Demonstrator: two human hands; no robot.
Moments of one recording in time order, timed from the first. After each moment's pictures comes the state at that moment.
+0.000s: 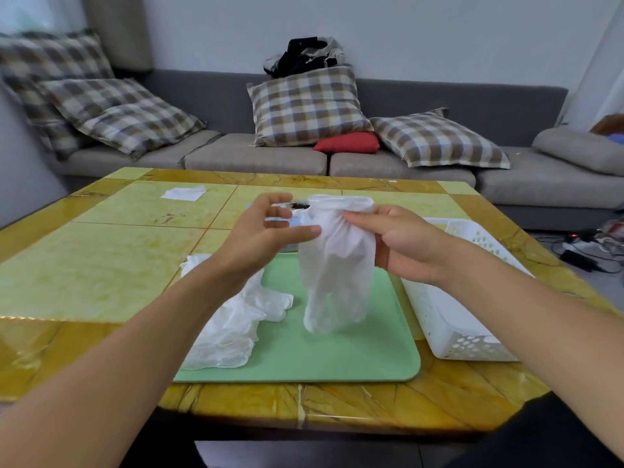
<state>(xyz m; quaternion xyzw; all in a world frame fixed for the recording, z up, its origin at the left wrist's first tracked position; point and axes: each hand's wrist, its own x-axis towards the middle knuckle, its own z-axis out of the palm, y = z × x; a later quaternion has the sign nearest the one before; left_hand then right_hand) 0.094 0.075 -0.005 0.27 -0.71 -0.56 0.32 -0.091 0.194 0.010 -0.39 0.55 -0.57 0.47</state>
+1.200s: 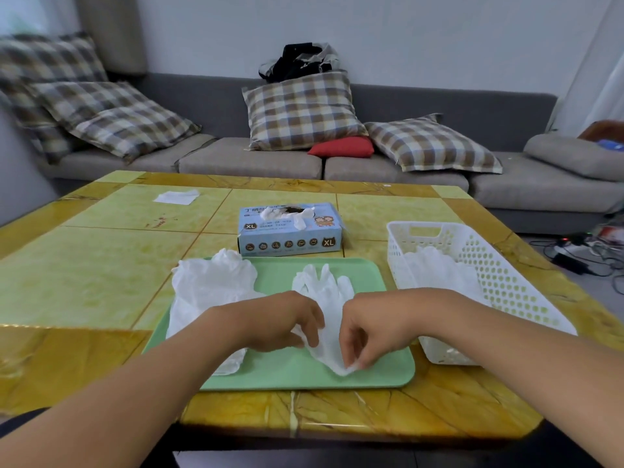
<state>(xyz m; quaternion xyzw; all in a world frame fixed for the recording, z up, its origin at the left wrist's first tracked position) 0.085 0.076 -0.075 0.06 -0.98 -0.19 -0.07 -0.086 0.209 -0.039 -0.72 0.63 0.10 0.28</state>
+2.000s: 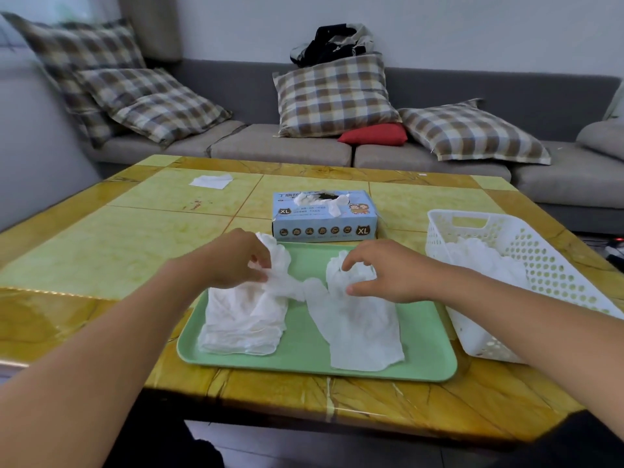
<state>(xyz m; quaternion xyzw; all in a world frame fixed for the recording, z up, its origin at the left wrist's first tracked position) 0.155 -0.005 -0.053 0.32 -0.94 -0.09 0.01 -0.090 0.164 -0.047 -0.69 0.71 -0.07 0.11</state>
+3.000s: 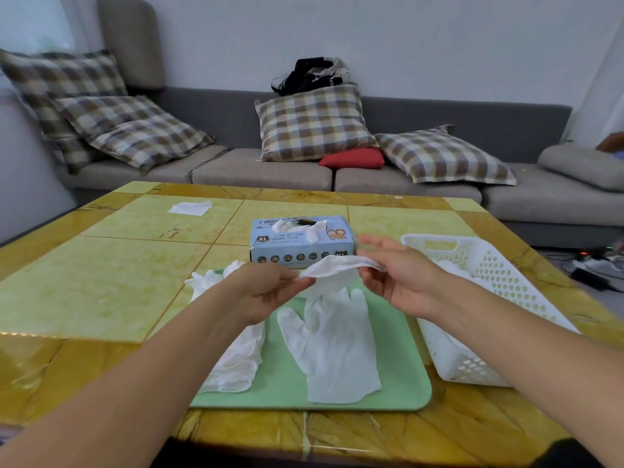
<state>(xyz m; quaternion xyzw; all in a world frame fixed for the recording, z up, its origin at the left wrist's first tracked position) 0.084 0.067 -0.022 0.41 -0.38 -0.80 0.22 -0.088 0.183 -0.009 -0.21 0.55 -0.65 0.48</state>
